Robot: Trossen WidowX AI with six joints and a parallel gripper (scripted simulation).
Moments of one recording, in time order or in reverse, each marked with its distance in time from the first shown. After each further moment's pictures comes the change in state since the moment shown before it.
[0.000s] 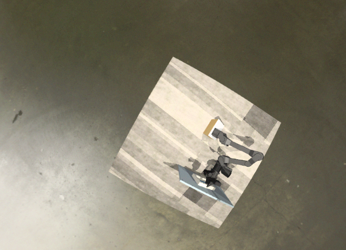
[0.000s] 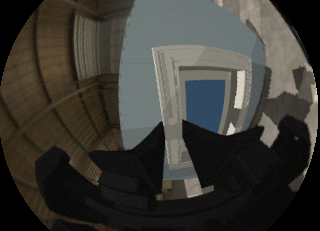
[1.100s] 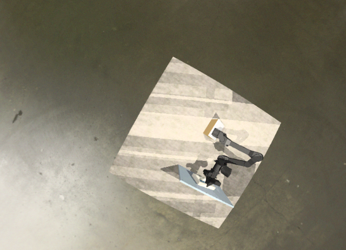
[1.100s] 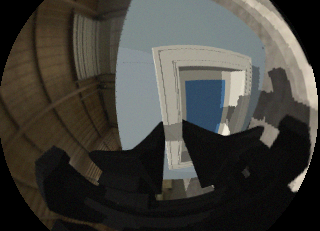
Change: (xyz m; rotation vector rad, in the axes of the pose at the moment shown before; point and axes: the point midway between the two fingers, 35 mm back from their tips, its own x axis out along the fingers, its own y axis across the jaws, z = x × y) arm 0.000 -0.005 -0.001 0.001 0.007 -0.002
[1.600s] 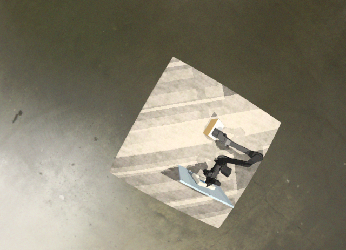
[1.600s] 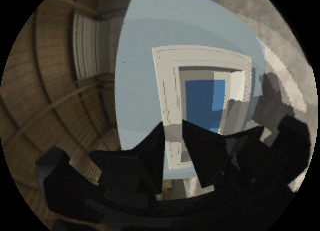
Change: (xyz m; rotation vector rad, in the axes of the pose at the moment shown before) arm 0.000 -0.001 0.000 0.000 0.000 -0.003
